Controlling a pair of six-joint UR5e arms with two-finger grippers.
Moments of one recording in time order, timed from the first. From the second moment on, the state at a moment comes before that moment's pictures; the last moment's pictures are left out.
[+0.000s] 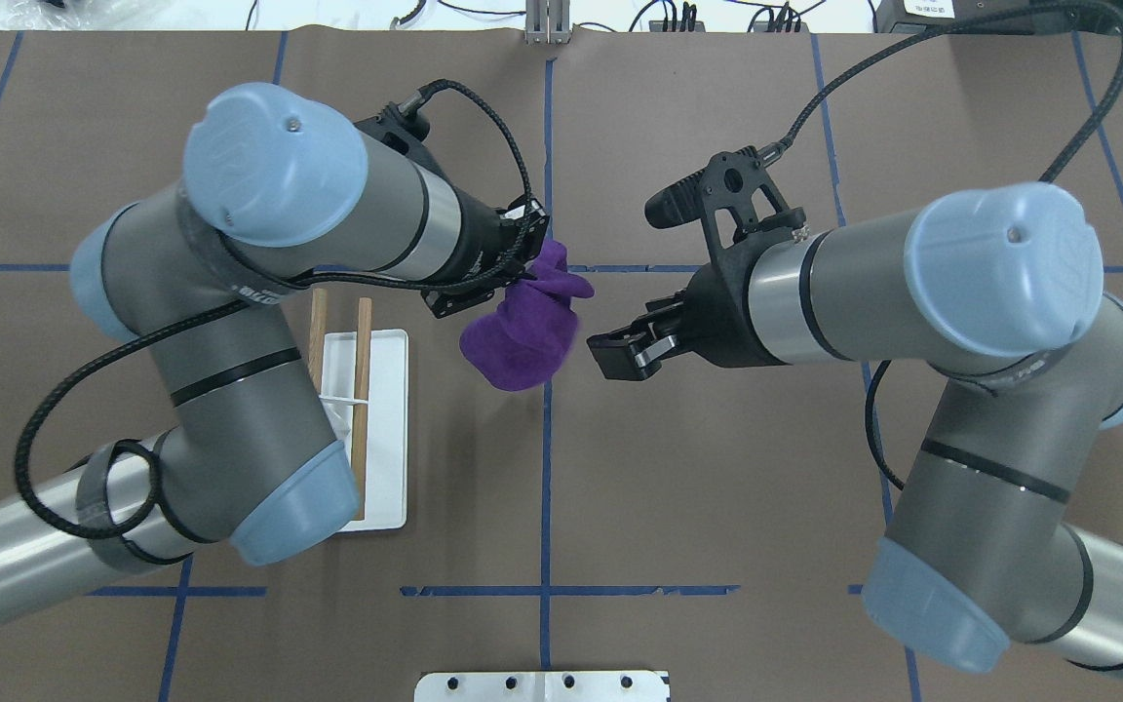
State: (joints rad) left arm -0.60 -2.25 -1.88 -1.78 -1.84 -1.86; right arm 0.60 -1.12 2.12 -1.34 1.90 0.77
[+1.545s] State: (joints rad) left arm -0.73 -1.80 -2.00 -1.79 -1.85 -1.06; right arm 1.10 -1.35 2.02 -1.83 2.06 -0.10
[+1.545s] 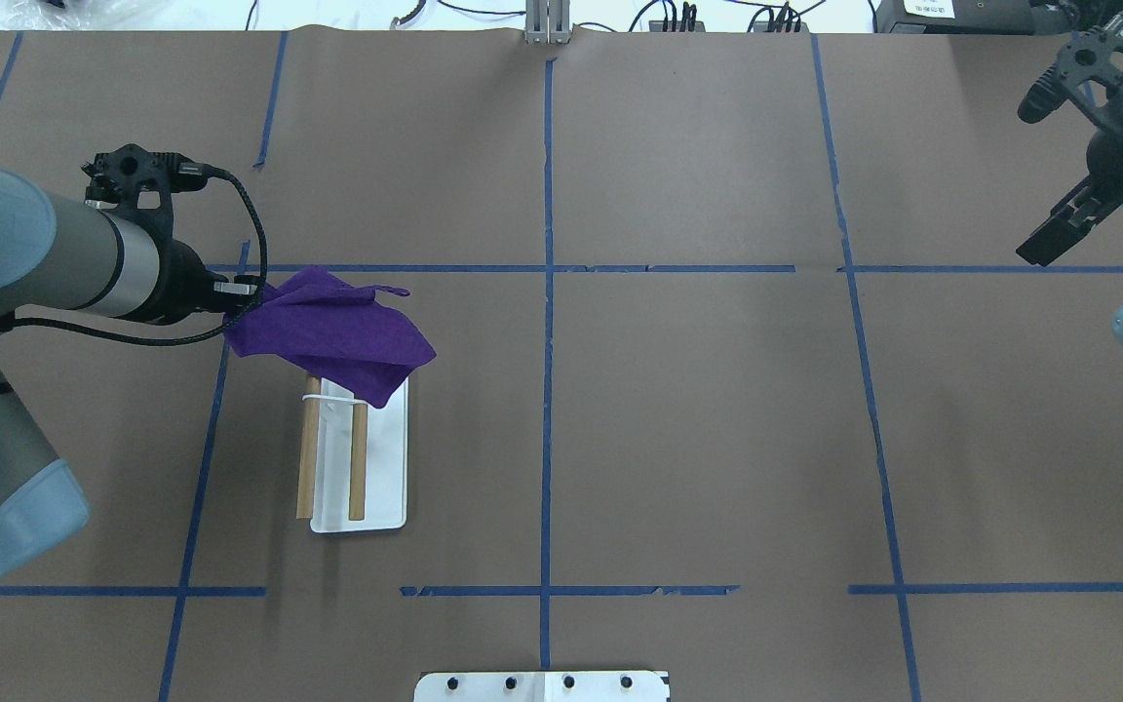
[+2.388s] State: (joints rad) left arm -0.77 -1.80 -1.99 -1.79 -1.86 -0.93; right arm 1.20 -1.45 1.99 -1.83 2.05 -0.10
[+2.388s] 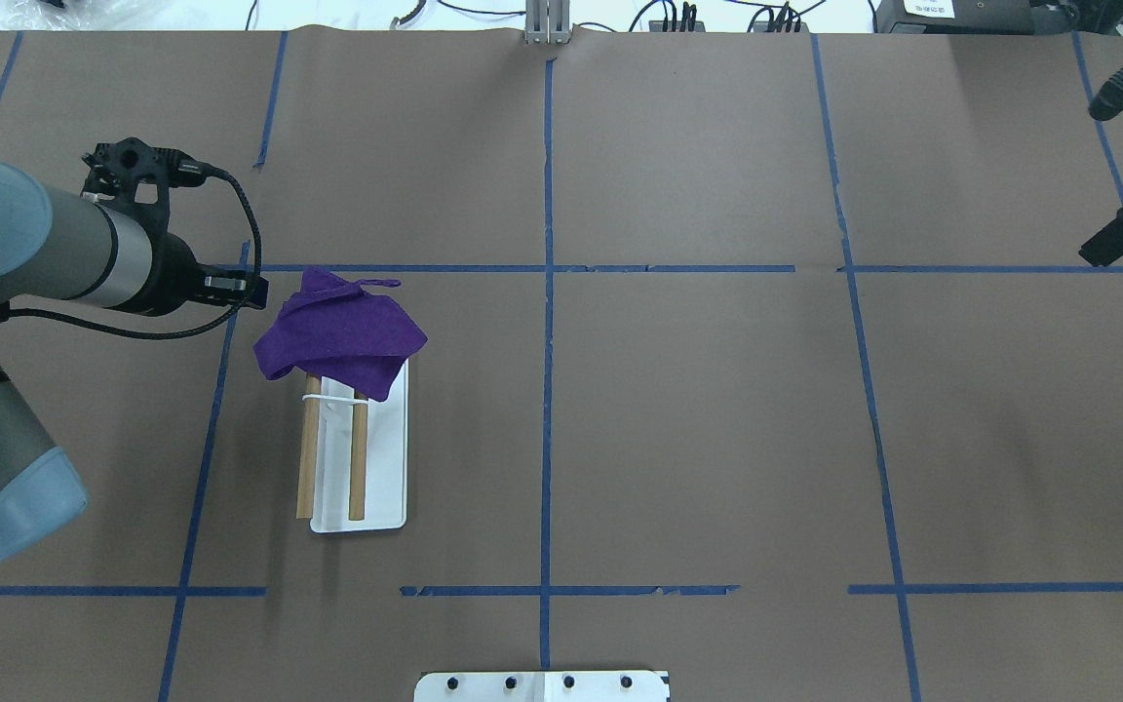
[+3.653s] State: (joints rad) left arm -1.43 -1.56 -1.71 -1.69 -2.32 -0.21; right arm 1.56 -1.71 1.76 -1.68 2.31 -0.09
